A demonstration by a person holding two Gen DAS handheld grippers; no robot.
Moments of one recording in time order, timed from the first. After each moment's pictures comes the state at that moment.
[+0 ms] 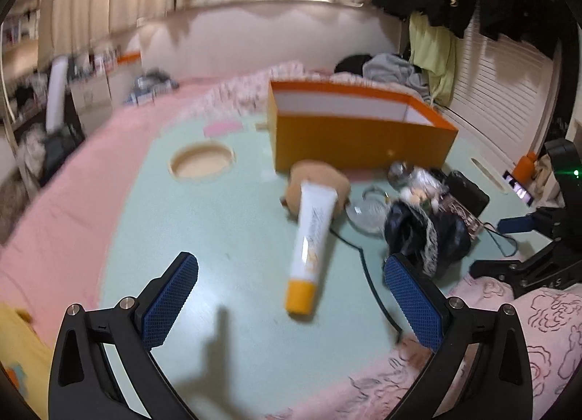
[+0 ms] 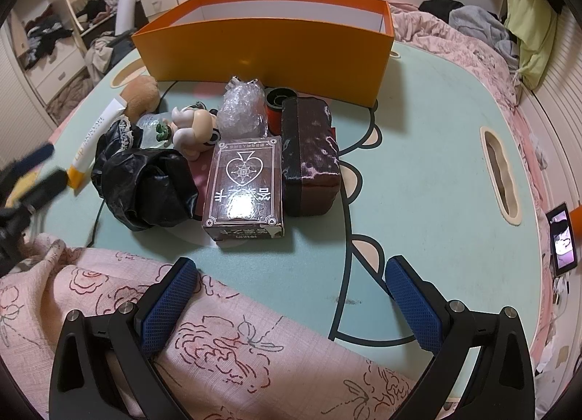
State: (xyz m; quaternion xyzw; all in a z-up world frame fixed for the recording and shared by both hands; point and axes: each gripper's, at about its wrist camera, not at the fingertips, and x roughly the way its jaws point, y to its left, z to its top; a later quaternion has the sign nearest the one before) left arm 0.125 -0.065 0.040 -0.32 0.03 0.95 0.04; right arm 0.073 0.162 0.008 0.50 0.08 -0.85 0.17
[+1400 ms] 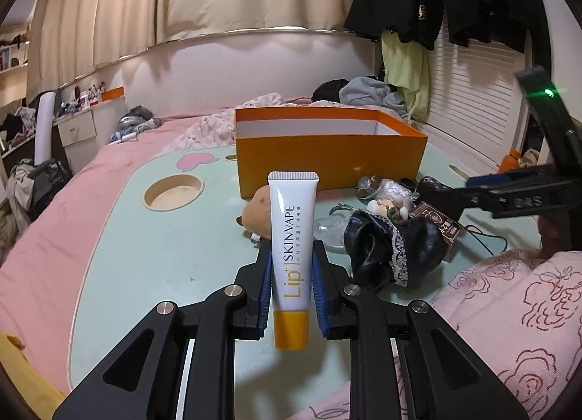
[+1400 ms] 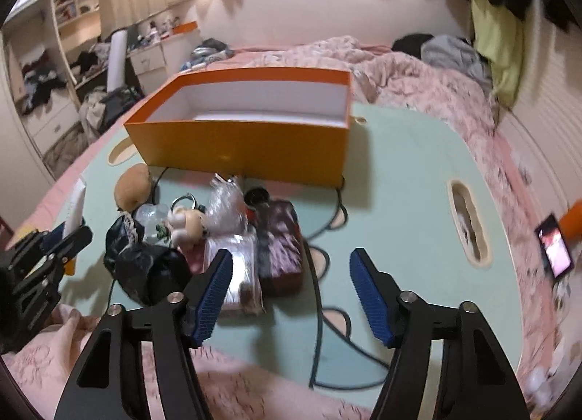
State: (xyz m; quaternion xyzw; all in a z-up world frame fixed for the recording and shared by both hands) left arm 0.136 -0.046 0.027 -0.27 0.03 0.96 0.08; right arm 0.060 0.172 0.043 0.40 0.04 -0.90 0.15
